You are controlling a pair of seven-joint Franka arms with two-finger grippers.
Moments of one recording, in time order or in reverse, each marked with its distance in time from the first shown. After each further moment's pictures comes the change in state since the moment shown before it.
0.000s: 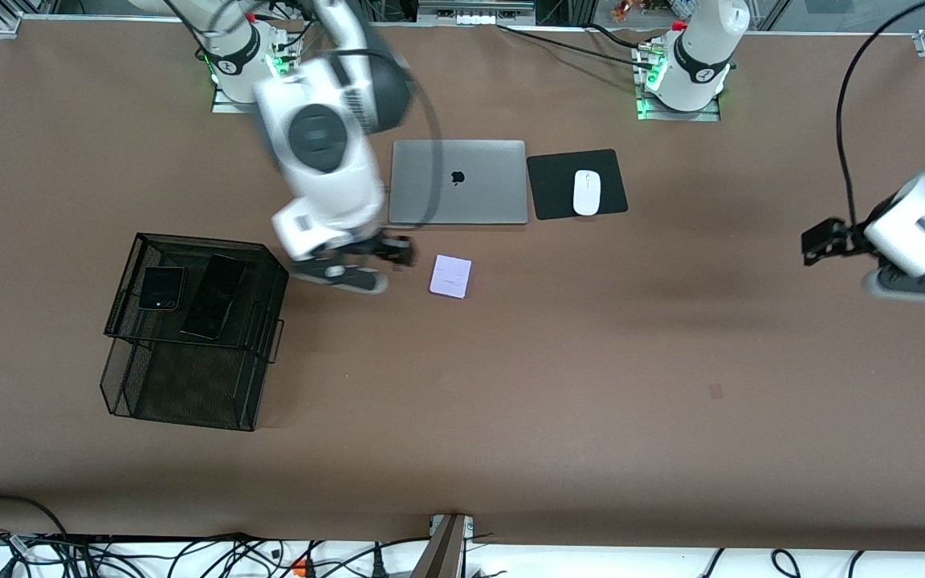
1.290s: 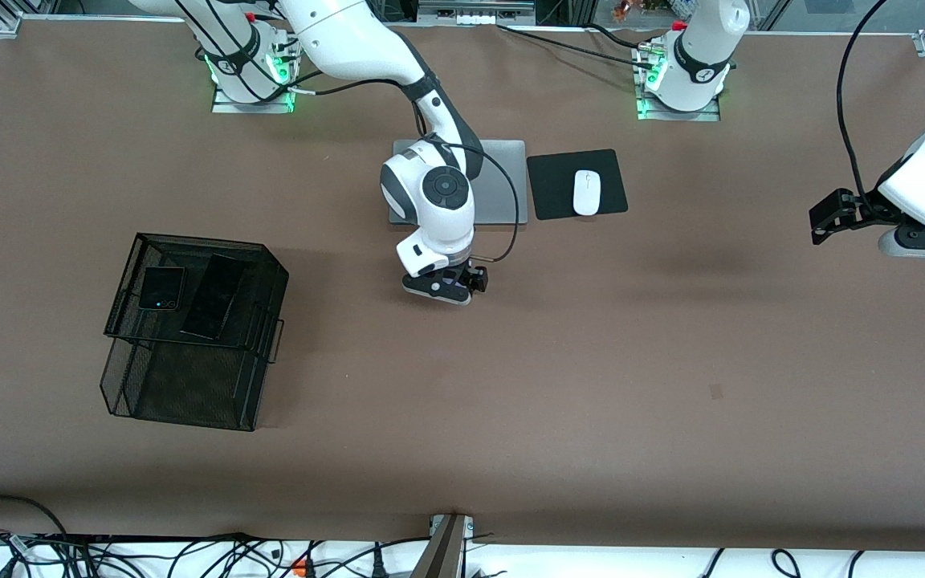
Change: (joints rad) left arm 0.015 -0.112 0.003 -0.174 0.000 0.094 -0.017; right arm 0.062 0.316 0.084 -0.090 0.001 0.468 0.126
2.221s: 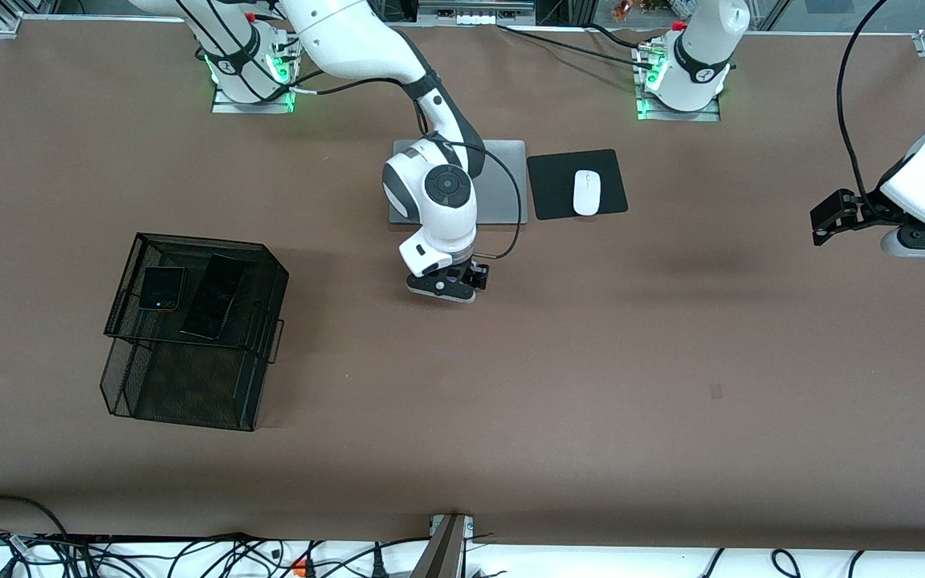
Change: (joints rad) left arm 0.000 0.000 0.000 0.002 0.000 0.003 -0.005; right arm -0.003 -0.035 -0.004 0.029 0.000 -0.080 -0.051
